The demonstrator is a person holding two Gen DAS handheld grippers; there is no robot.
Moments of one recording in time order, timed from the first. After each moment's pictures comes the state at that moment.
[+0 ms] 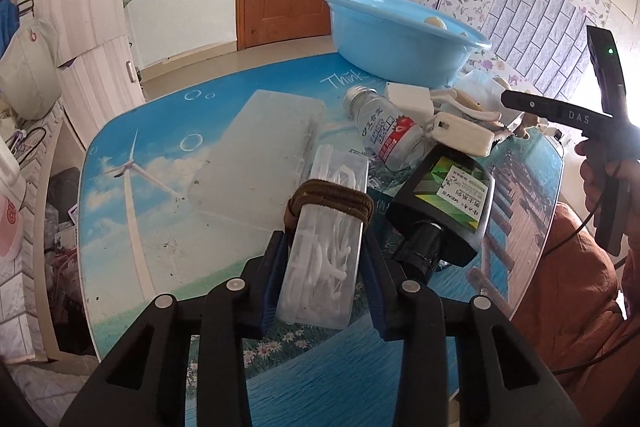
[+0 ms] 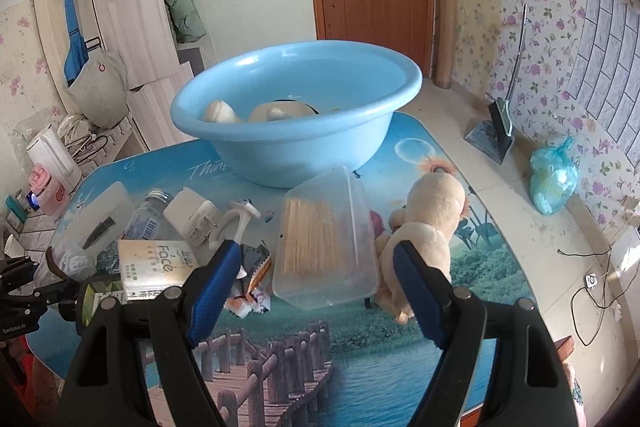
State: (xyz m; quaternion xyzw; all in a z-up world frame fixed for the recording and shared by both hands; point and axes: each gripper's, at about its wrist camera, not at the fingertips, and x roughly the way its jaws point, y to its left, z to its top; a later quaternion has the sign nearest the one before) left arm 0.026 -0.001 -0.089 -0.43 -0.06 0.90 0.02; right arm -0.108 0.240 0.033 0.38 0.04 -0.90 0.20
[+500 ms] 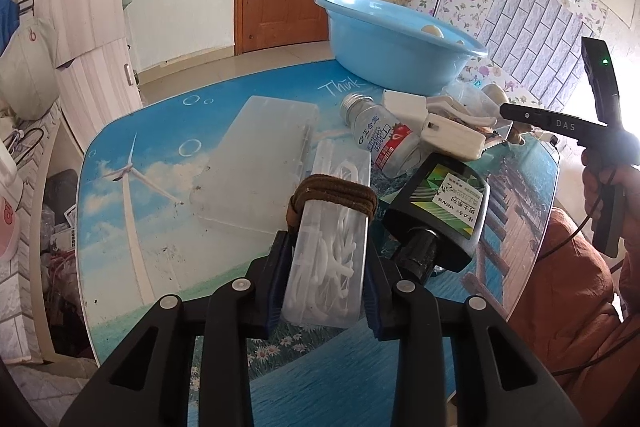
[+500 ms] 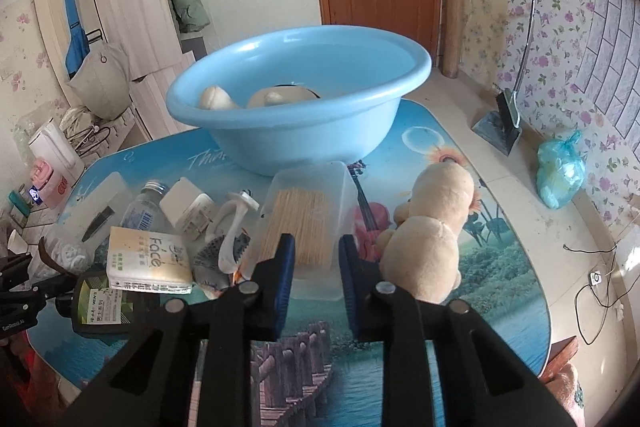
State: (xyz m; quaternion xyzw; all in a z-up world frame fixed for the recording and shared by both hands) left arm 0.028 -0.004 -0.087 -0.42 -0.07 0.90 0.02; right arm -0.112 0.242 0.028 0.40 0.04 -0.89 0.21
